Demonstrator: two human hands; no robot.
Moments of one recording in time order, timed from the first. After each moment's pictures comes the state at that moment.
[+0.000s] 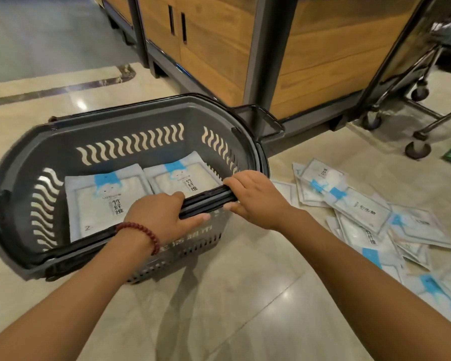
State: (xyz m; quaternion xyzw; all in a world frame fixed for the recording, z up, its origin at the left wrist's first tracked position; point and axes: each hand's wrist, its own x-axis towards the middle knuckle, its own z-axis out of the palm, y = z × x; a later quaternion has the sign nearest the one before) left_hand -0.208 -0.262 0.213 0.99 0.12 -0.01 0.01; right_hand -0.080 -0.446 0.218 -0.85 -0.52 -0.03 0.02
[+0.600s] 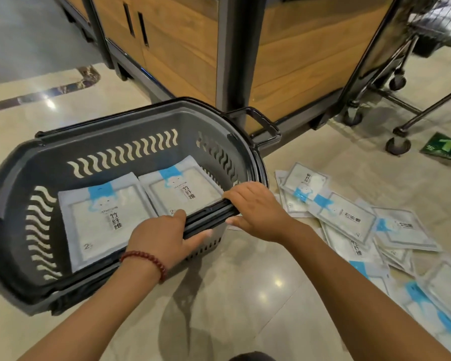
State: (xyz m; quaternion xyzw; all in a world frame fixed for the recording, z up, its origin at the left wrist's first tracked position) left_hand -0.106 -0.269 0.220 0.99 0.10 -0.03 0.02; right_hand 0.015 -0.454 0.225 -0.88 -0.47 0.01 0.08
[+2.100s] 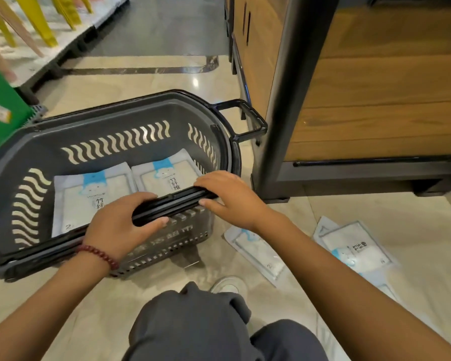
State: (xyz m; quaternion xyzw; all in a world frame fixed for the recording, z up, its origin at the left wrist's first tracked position) left_hand -0.089 -0.367 0.229 0.87 0.43 0.15 0.17; right_hand 0.133 -0.445 0.232 -0.65 -0.72 0.13 0.21
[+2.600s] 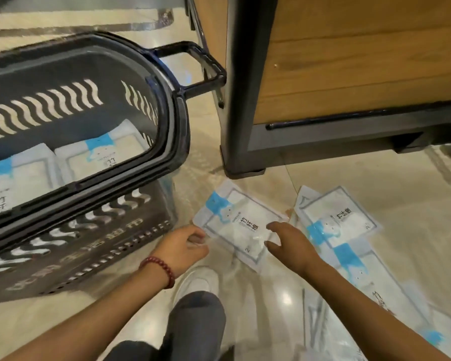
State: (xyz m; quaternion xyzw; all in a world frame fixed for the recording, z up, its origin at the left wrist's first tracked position) left_hand 0.033 -0.431 0.092 0.76 0.42 -0.02 0.49; right_hand 0.227 -0.588 0.060 -0.86 -0.41 0.28 0.10
